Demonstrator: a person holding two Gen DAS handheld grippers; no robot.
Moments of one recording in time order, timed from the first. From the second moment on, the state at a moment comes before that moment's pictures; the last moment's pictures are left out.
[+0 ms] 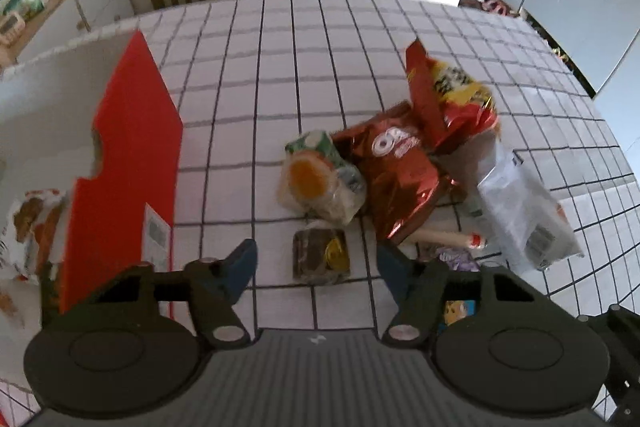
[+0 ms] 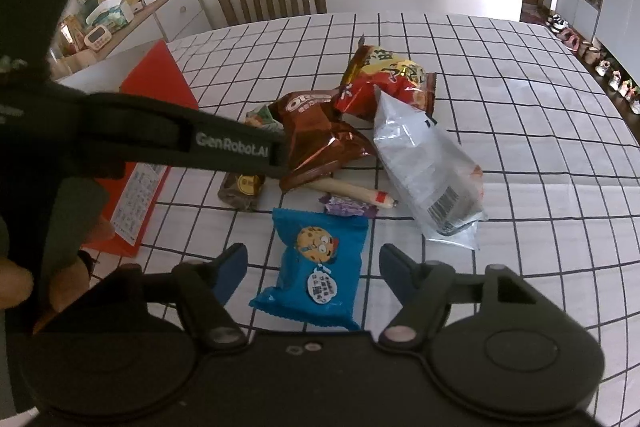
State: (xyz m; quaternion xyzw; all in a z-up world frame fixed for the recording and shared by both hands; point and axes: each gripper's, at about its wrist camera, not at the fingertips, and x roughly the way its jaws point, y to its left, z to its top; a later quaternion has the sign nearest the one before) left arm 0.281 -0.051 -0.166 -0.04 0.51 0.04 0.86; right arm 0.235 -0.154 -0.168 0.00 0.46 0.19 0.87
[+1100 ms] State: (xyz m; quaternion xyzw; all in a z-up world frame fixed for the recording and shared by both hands) left arm 0.259 -0.022 -0.170 -0.10 0.55 0.03 0.83; right arm 0.220 -0.164 -0.169 0.06 0.50 0.15 0.85
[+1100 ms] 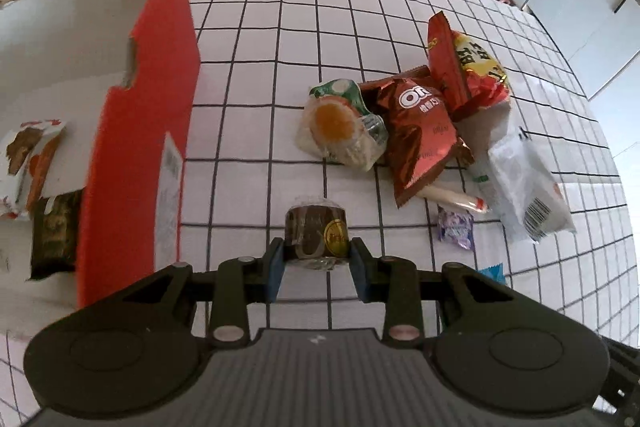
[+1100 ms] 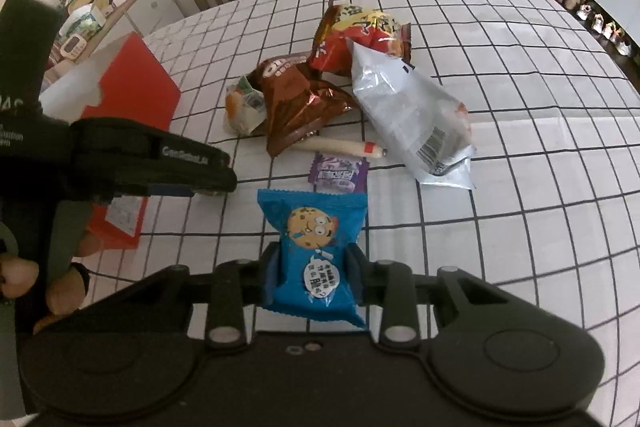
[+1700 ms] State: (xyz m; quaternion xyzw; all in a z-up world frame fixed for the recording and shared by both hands) left arm 0.195 -0.011 -0.091 -0.12 0.50 0.00 0.86; right arm 0.186 -0.163 -0.100 0.04 0.46 0.19 0.87
